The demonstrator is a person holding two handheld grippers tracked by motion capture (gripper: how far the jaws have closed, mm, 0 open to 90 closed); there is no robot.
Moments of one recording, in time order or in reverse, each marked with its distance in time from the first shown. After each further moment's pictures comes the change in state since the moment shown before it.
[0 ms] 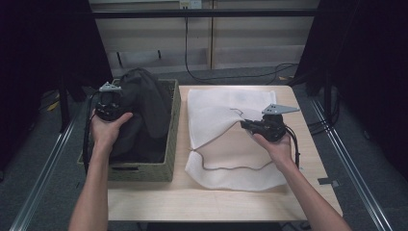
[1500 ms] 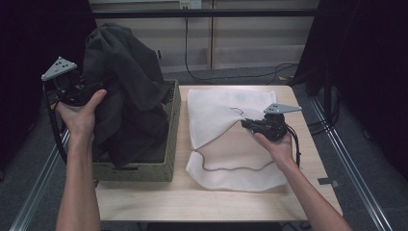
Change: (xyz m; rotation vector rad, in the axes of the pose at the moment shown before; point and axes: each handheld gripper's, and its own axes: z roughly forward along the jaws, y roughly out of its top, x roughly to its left) left arm -0.003 0.043 -0.095 -0.417 -0.027 -0.002; right arm -0.002 0.001 -0.003 -0.018 0.010 0.016
